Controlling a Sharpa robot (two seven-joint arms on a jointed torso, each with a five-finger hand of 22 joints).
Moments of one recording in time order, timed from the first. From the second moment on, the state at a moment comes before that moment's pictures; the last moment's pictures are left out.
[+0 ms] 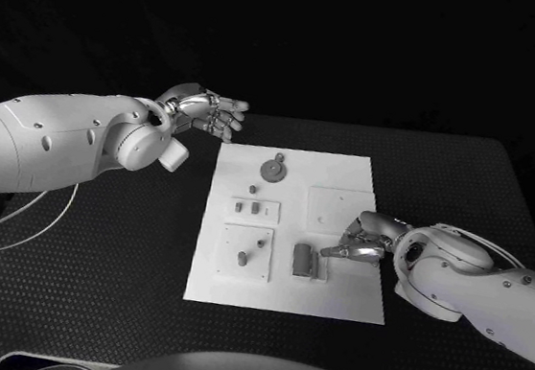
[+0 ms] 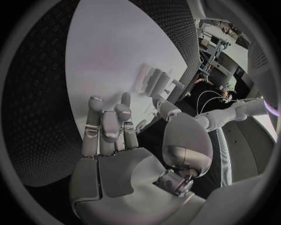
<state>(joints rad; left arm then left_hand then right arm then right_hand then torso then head) 1.24 -0.74 -0.10 1.15 -0.33 -0.12 0.19 0.80 -0.06 0.36 -0.24 0.06 0.85 0.18 0.26 0.58 1.13 0.13 0.08 0.36 0.99 0.07 0.49 0.75 0.06 1.06 -0.03 0.07 1.08 1.17 -0.84 -0.24 1.57 -1.30 -0.17 -0.39 0.70 -0.28 0.62 -0.02 0.08 1.13 0.05 0.24 0.83 1.21 -0.05 1.07 1.22 1.29 -0.14 1.43 1.03 0.26 1.14 -0.01 0.82 1.31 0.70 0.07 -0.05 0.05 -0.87</state>
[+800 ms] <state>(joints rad) 1.24 -0.74 -0.10 1.15 -0.33 -0.11 0.18 0.80 -0.06 0.36 -0.24 0.05 0.85 0.18 0.26 0.58 1.13 0.13 0.08 0.36 0.99 0.07 0.49 0.75 0.05 1.06 -0.03 0.07 1.08 1.16 -0.78 -0.24 1.57 -1.44 -0.09 -0.47 0.64 -0.28 0.62 0.08 0.08 1.22 0.00 0.43 0.95 1.40 -0.11 1.29 1.31 1.34 -0.15 1.46 1.09 0.26 1.16 -0.04 0.83 1.31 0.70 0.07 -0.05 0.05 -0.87</state>
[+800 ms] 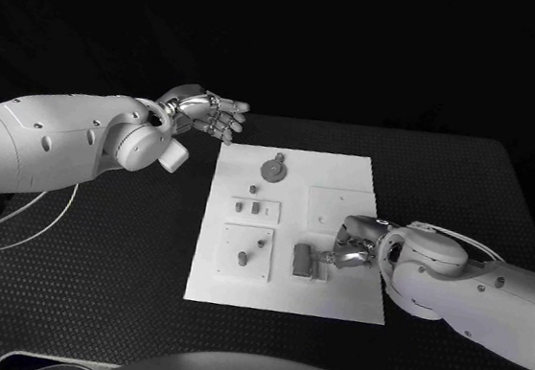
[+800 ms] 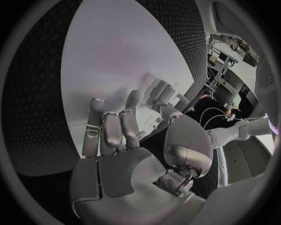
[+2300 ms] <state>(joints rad) 1.24 -0.74 -0.10 1.15 -0.33 -0.10 0.18 0.80 -0.06 0.36 -0.24 0.06 0.85 0.18 0.26 0.58 1.13 0.13 0.08 0.36 0.99 0.07 0.49 0.75 0.05 1.06 -0.03 0.07 1.08 1.15 -0.80 -0.24 1.57 -1.45 -0.08 -0.45 0.68 -0.24 0.59 -0.02 0.08 1.19 -0.01 0.47 0.95 1.39 -0.11 1.27 1.31 1.34 -0.15 1.46 1.07 0.26 1.16 -0.04 0.84 1.31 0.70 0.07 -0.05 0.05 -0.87</state>
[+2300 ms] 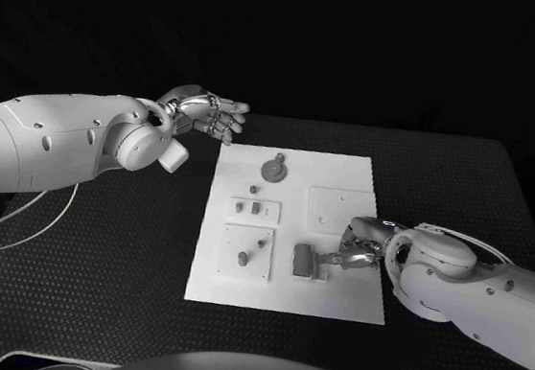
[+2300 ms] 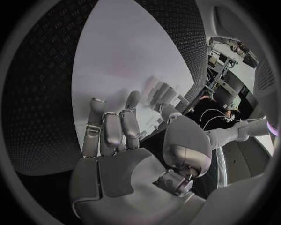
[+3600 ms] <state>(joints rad) 1.24 -0.75 -0.10 1.15 -0.33 -0.10 0.18 0.80 -0.06 0.36 -0.24 0.05 0.85 0.18 0.26 0.58 1.13 0.13 0.08 0.36 0.99 0.07 0.49 0.76 0.06 1.06 -0.03 0.07 1.08 1.10 -0.89 -0.25 1.61 -1.52 -0.40 0.00 1.02 -0.24 0.57 -0.29 0.08 0.81 0.13 0.29 0.72 1.08 0.02 1.06 1.25 1.12 -0.08 1.39 0.97 0.27 1.01 0.05 0.79 1.31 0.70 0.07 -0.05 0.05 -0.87</state>
